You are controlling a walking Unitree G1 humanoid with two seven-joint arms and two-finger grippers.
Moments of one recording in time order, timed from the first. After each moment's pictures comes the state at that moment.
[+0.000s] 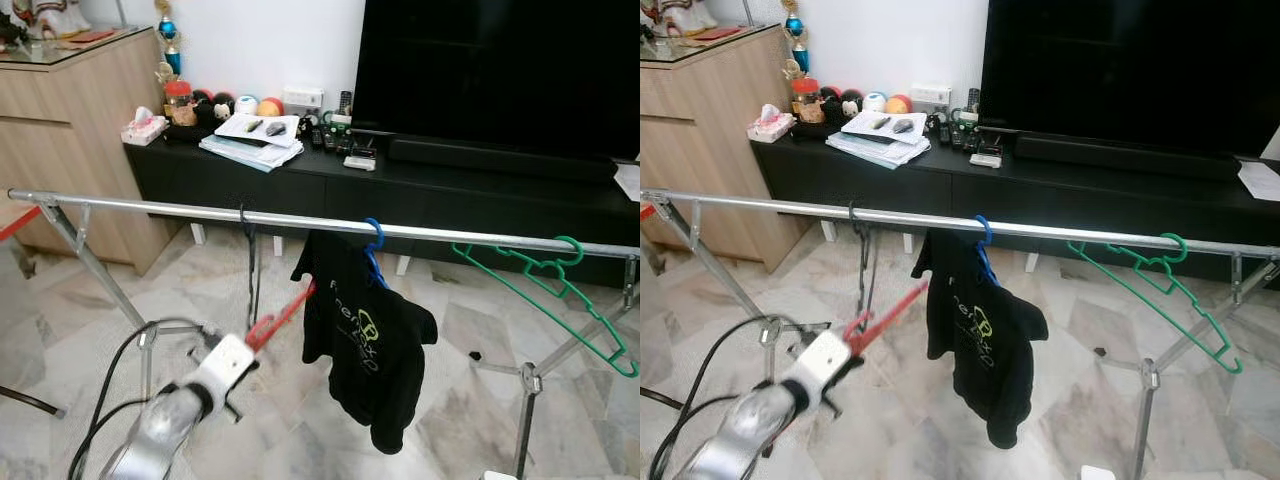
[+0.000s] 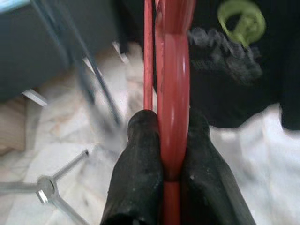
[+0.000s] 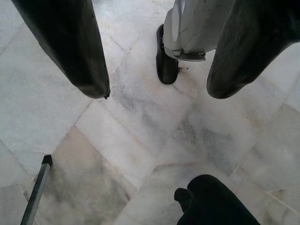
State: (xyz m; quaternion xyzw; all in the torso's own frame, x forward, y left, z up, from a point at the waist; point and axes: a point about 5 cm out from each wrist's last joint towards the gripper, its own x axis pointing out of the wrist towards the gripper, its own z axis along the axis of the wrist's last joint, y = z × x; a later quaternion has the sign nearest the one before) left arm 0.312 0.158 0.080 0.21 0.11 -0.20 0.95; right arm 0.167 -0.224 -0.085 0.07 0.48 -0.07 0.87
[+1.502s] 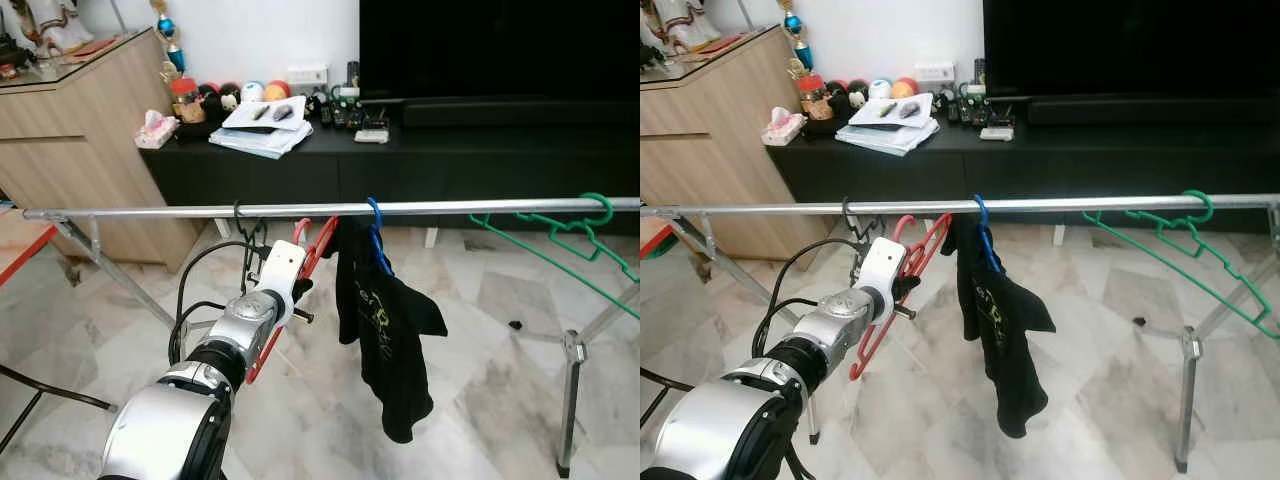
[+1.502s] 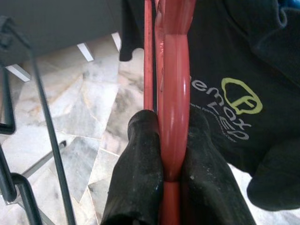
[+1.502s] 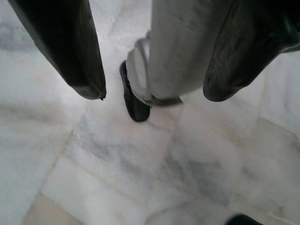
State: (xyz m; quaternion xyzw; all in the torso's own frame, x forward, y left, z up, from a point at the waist) left arm 0.389 0.091 0.126 0.07 0.15 -0.18 0.97; right arm 0.138 -0.219 -0.098 0.12 0.48 -0.14 0.86
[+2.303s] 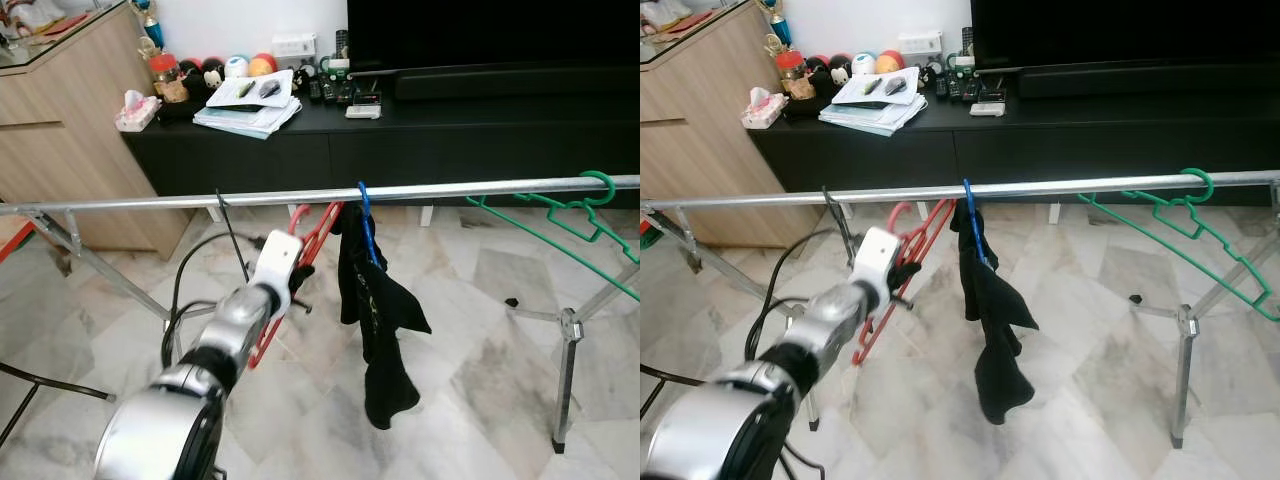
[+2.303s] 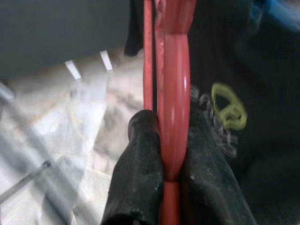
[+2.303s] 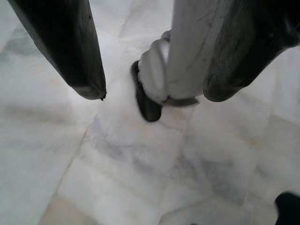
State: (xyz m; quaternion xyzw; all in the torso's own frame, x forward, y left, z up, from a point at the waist) left arm 0.363 0.131 0.090 0.05 0.09 -0.18 0.98; right arm 0.145 -0.225 -0.093 0.11 0.47 -0.14 0.86
